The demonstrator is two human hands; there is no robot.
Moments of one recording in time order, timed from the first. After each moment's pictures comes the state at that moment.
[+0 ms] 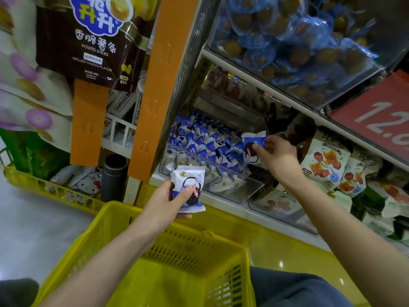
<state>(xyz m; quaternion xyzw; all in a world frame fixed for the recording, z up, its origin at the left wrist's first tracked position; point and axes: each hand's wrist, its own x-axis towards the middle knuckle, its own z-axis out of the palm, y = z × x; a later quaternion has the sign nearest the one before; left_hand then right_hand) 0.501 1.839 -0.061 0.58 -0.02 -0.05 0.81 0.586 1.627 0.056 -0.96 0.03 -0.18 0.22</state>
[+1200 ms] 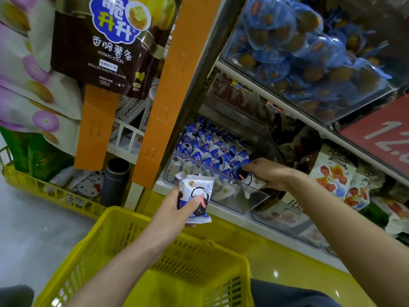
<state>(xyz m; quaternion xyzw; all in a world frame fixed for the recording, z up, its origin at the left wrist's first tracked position) 0.500 1.839 -0.056 0.59 -0.02 -0.06 0.80 0.614 1.647 0.055 -0.92 0.16 0.20 0.30</state>
